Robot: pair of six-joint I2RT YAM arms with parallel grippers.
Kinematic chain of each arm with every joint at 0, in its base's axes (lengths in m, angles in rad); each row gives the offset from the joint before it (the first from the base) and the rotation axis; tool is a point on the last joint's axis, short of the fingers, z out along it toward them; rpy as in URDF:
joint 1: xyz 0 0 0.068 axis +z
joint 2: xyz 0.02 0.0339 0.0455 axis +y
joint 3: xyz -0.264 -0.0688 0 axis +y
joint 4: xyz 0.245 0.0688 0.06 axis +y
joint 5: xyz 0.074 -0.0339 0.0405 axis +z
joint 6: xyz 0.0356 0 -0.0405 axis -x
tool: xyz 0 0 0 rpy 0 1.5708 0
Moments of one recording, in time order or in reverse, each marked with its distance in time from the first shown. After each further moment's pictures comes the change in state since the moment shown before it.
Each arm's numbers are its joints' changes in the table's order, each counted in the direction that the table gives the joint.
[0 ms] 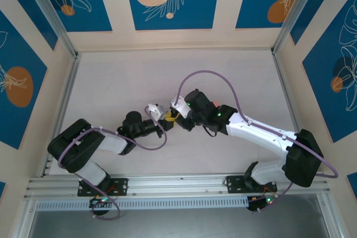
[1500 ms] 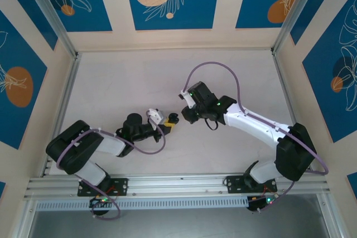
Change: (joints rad) left arm 0.005 -0.014 0.040 0.121 0.020 -0.093; right arm -0.114 0.083 -0.064 0.090 -0.008 -0.230
